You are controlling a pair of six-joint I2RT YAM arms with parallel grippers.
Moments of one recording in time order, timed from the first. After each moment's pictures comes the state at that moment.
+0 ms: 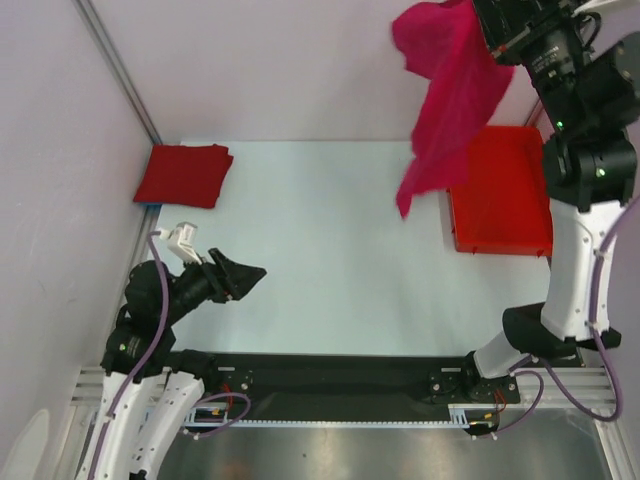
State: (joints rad) left arm -0.22 0.44 0.75 -0.60 0.45 -0.63; right arm 0.14 1.60 2.47 -0.44 -0.19 0.60
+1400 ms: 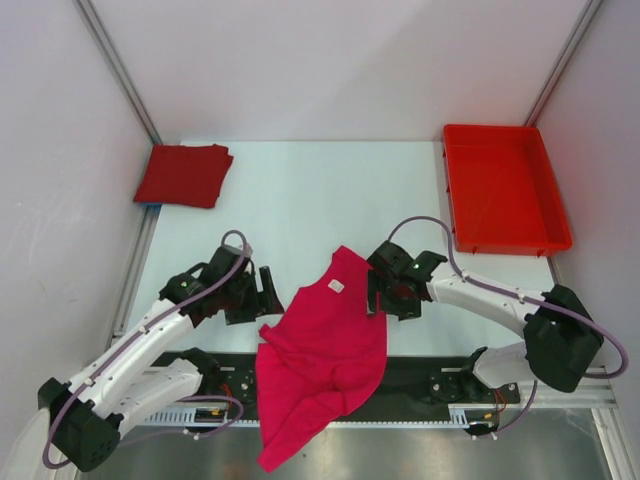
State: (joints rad) left arm -0.56 0.86 0.71 -0.89 0.11 -0.76; right arm 0.82 1.35 0.87 -0.77 0.05 0.83
